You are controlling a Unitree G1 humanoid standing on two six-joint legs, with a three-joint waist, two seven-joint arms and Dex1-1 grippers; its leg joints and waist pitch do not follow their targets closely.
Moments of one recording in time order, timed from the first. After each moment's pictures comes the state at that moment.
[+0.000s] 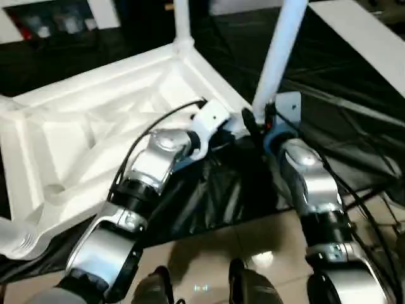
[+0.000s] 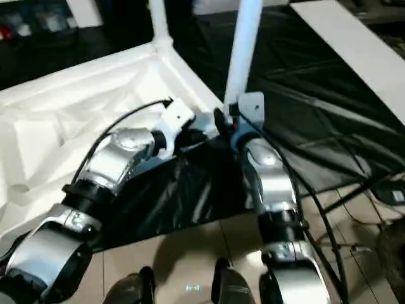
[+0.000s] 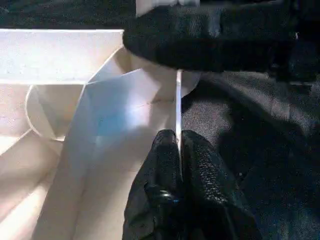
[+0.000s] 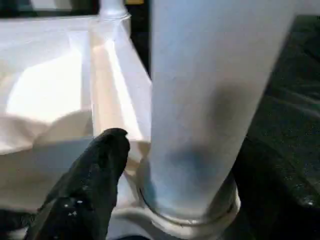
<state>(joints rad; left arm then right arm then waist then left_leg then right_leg) -0.82 0.09 -0.23 0.58 0.06 0.31 -0.71 -0.55 -0.10 -0.03 0.29 0.02 0.28 0.20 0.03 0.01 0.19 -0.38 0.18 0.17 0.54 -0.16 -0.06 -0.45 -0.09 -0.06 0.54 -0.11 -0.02</state>
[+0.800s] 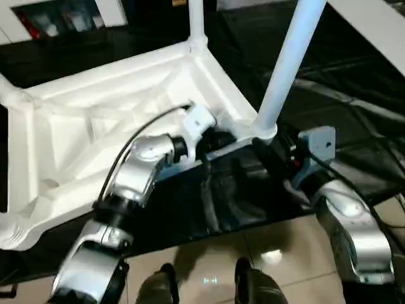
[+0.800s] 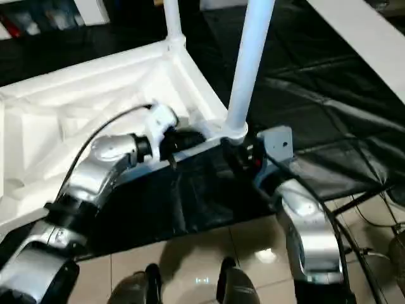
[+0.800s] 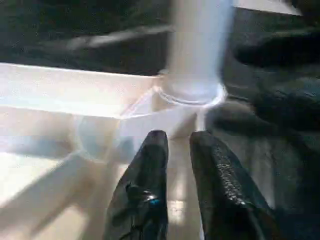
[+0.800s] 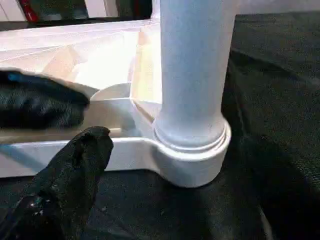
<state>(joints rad) -0.64 0.14 -0.10 0.36 -0.07 0.21 -0.75 -0.14 -0.18 -0.04 -0.26 0.17 0.41 0.35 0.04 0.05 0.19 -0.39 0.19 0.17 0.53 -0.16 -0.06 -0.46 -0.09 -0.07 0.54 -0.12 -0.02</state>
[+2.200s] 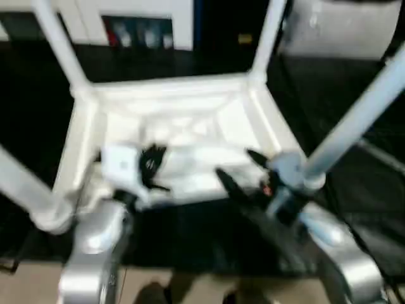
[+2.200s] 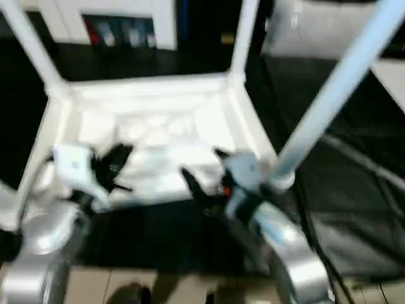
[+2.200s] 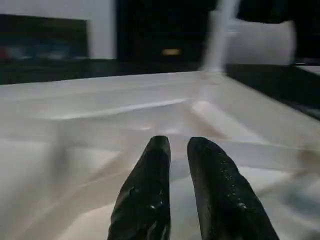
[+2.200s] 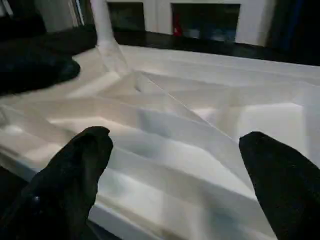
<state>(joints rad) 0.01 0.04 -0.01 -0.45 -0.09 0.42 -0.32 0.00 -0.21 0.13 -0.38 0.22 0.38 0.44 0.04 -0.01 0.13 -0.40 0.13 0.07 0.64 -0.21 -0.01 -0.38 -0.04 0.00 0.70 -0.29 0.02</state>
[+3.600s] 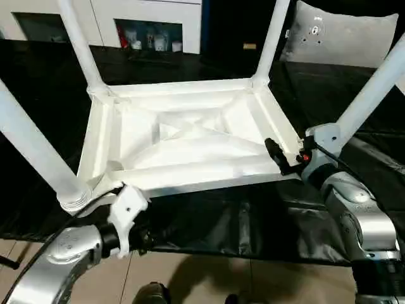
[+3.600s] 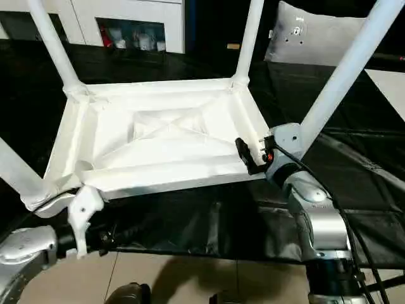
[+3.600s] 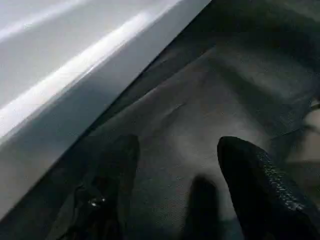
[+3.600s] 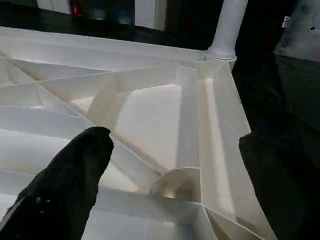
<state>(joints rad) 0.04 0.52 -0.11 -0.20 -0.20 0.42 -0.80 -0.30 -0.30 -0.07 0.04 0.19 0.38 0.32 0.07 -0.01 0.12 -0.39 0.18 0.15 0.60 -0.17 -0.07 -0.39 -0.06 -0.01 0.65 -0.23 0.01</state>
